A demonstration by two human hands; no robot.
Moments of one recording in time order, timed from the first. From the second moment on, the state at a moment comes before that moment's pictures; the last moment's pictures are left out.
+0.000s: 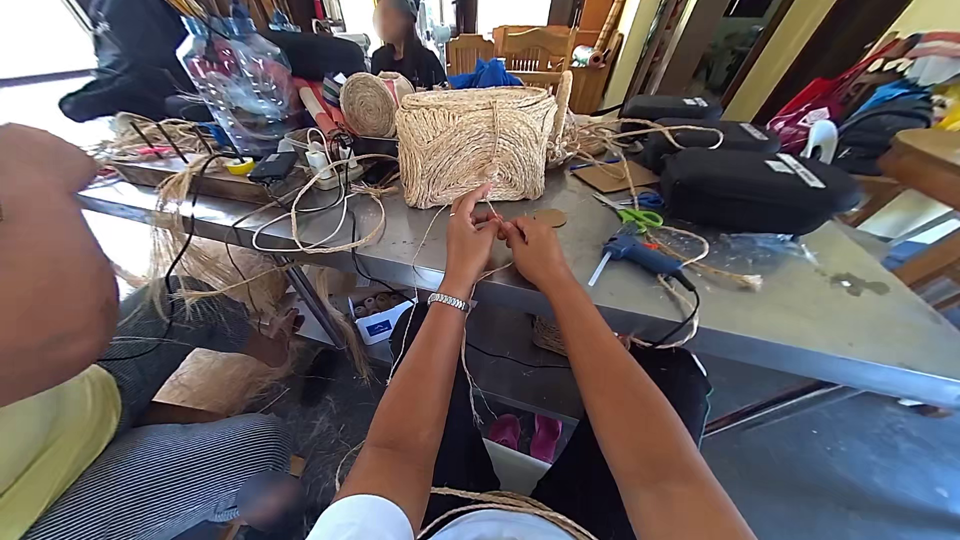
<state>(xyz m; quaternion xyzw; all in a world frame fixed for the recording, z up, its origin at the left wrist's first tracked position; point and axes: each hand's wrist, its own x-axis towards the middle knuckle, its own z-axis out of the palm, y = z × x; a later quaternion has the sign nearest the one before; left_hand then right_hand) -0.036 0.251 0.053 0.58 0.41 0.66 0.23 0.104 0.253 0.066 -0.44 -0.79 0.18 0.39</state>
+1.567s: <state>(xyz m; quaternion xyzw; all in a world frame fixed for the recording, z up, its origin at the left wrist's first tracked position) -0.045 0.266 0.048 0.54 0.46 0.67 0.23 0.332 0.112 0.156 -0.37 -0.46 -0.06 0.81</state>
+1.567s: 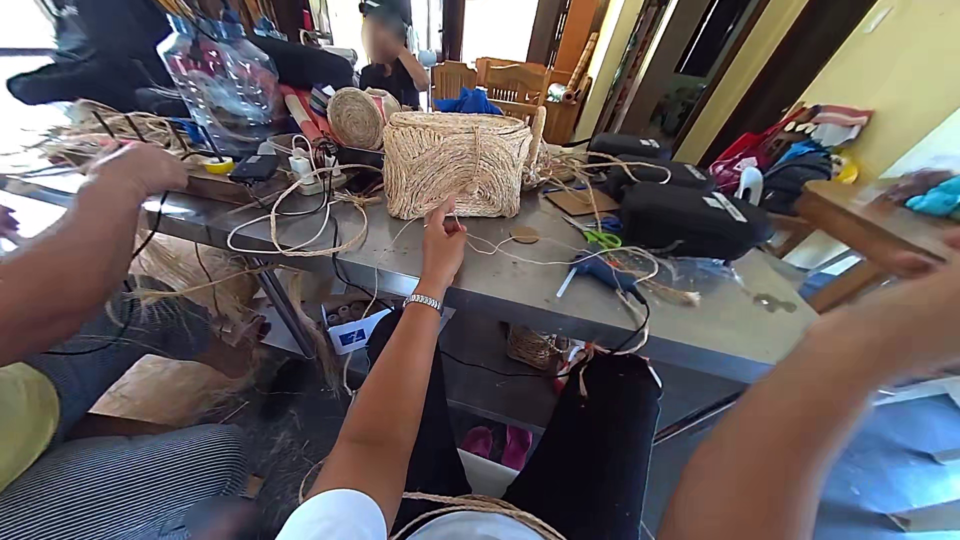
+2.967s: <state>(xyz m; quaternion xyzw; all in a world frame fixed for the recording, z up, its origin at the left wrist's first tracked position) -0.044 0.247 0.055 0.61 0.47 0.62 0.12 0.090 0.249 0.067 -0.49 -0.72 0.19 0.45</state>
